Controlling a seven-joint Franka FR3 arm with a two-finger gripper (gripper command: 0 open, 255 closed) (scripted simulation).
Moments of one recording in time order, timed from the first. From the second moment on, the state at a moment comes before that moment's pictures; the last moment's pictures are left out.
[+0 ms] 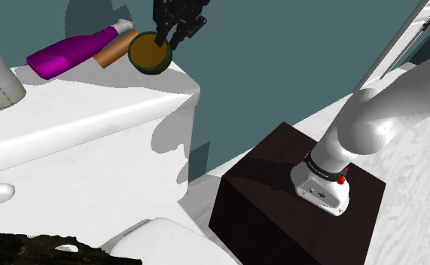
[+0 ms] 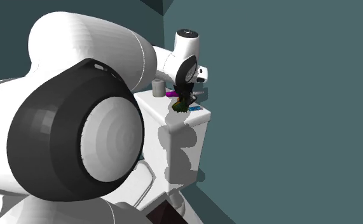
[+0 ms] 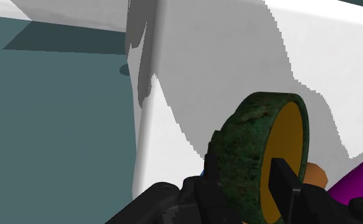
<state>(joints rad) 0.14 -0.41 0.39 -2.19 0.40 2.26 0.39</state>
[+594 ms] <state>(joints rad) 0.12 -0.41 0.37 -2.09 0.38 2.16 0.42</state>
